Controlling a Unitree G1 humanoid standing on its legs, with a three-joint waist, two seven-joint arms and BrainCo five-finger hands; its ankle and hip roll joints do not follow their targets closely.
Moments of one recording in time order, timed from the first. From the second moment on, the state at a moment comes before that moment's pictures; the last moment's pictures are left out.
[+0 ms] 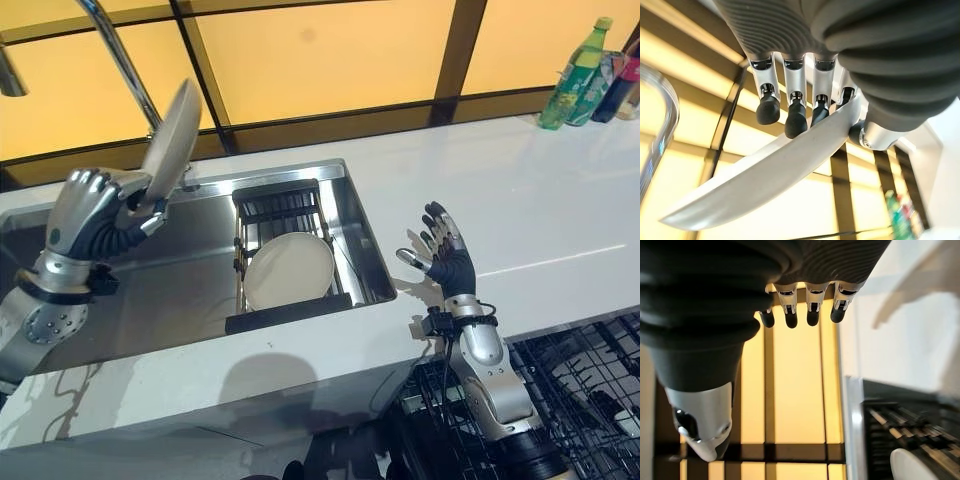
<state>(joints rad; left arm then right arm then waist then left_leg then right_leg) -0.22 0.96 -0.04 -0.06 0.26 -0.50 0.32 -0.11 -0.53 0.15 -0.15 0.49 -0.17 -0.14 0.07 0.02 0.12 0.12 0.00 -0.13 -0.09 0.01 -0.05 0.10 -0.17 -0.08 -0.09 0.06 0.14</state>
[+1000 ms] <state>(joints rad) -0.35 0.84 -0.18 -0.25 -0.82 -0.09 -0.75 -0.22 -0.72 0.36 -0.27 0.77 0.10 0.55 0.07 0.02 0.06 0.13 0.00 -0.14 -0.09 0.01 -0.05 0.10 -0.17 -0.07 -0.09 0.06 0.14</state>
